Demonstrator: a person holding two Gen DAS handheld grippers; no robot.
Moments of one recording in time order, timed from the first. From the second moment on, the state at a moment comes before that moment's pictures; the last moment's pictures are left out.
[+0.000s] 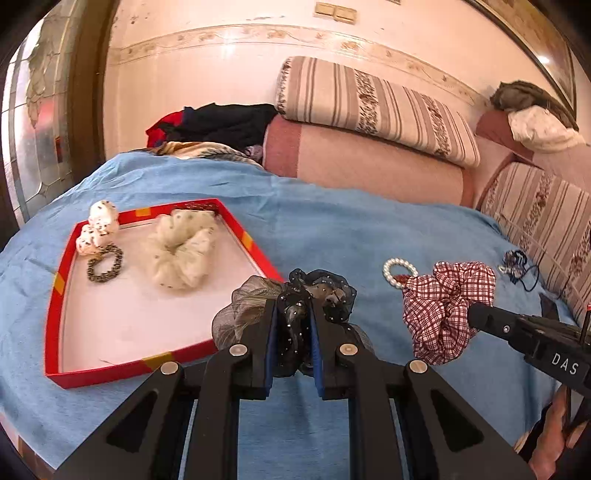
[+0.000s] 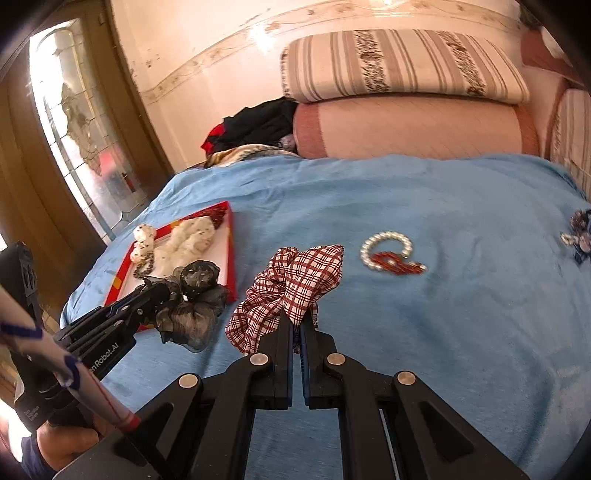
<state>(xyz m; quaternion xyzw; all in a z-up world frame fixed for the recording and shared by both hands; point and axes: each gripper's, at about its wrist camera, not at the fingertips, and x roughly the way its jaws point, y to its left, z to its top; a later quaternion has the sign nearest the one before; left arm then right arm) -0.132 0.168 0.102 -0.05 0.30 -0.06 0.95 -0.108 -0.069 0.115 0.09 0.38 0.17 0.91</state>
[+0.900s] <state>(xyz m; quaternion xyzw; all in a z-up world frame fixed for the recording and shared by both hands) -0.123 0.272 0.121 -0.14 0.27 0.04 0.95 -0.091 0.014 0.137 0.06 0.37 0.22 0.90</state>
